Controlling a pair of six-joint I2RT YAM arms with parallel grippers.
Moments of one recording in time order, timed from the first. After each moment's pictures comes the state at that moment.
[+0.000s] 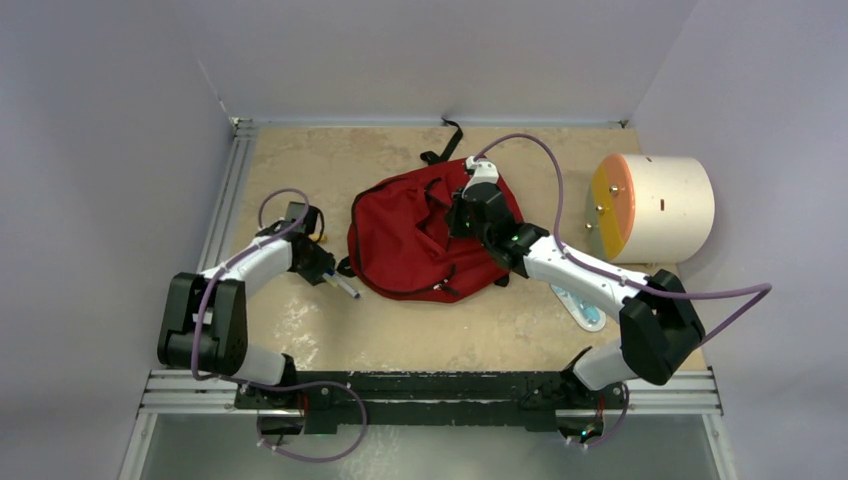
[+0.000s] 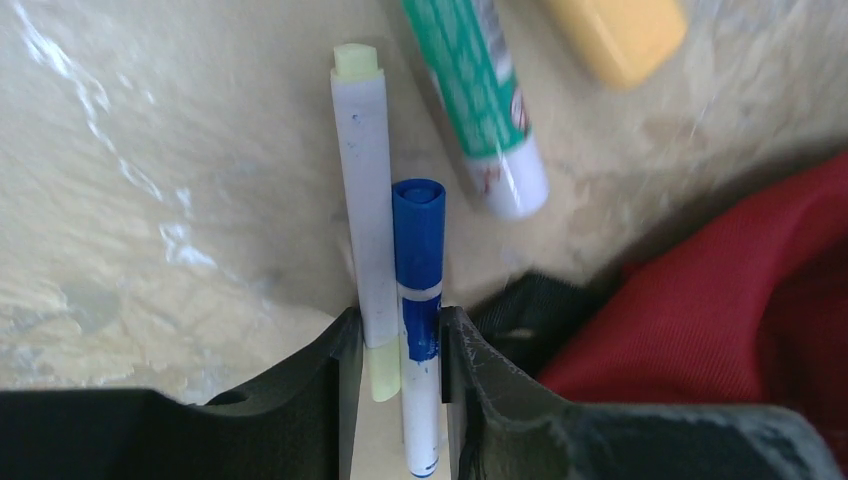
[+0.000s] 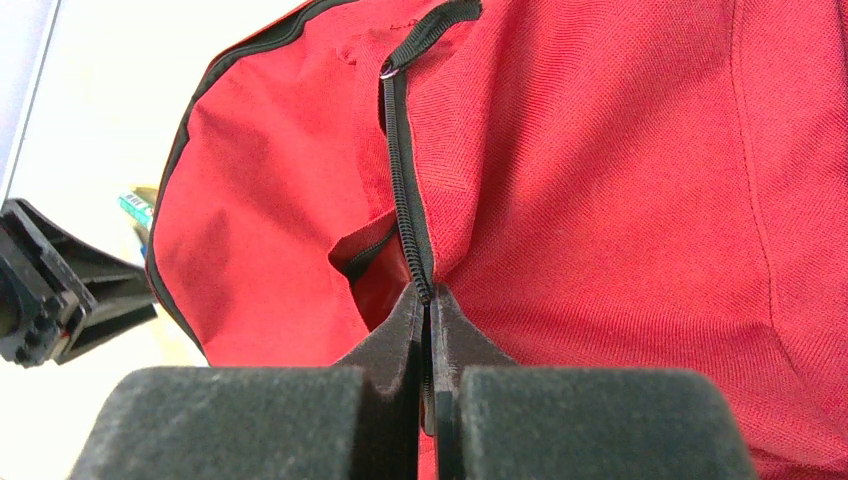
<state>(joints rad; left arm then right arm) -0.12 1.47 0.76 -0.50 -0.11 -1.04 0.71 1.45 0.98 -0.04 0.22 0.52</state>
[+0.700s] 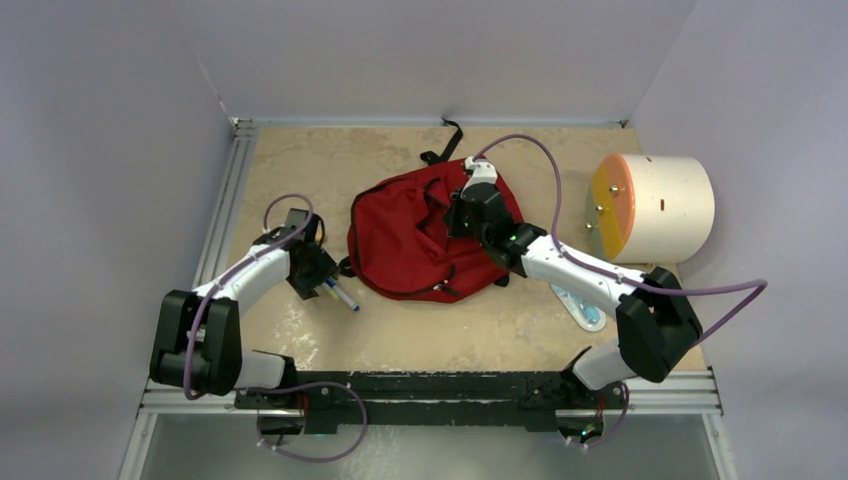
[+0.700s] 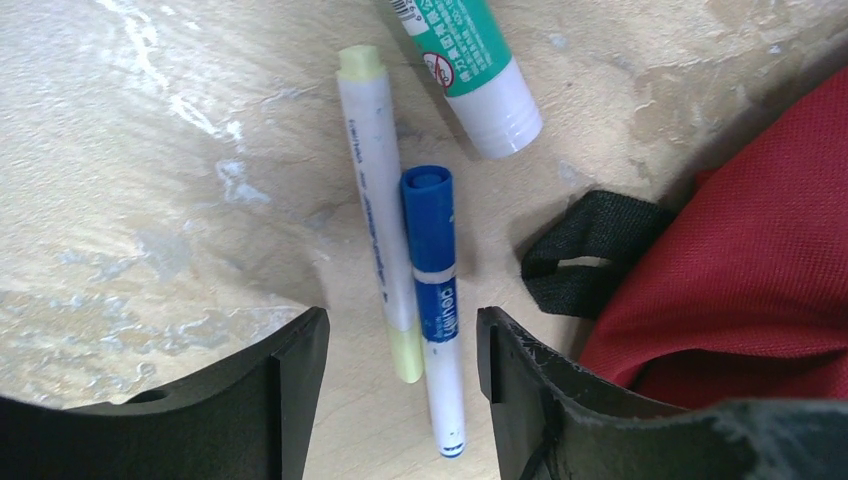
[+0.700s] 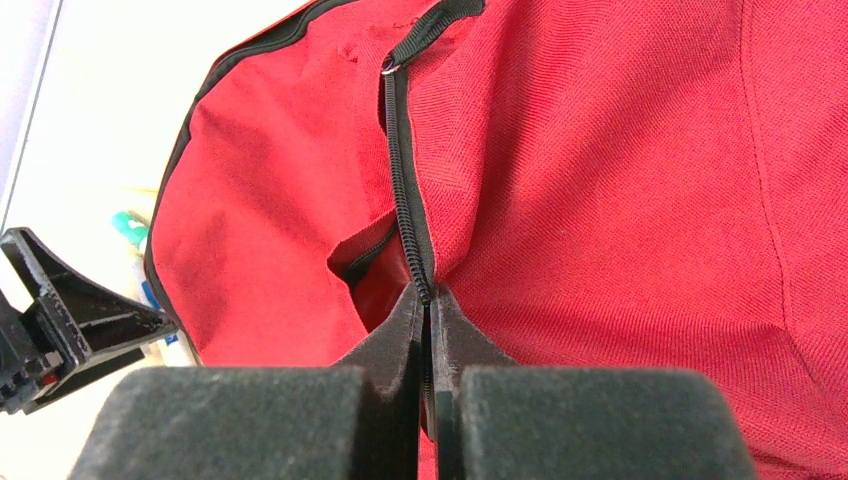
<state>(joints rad) -0.18 1.36 0.71 -0.58 -0.09 -0.92 0.71 1.47 0.98 -0.03 0.21 0.53</state>
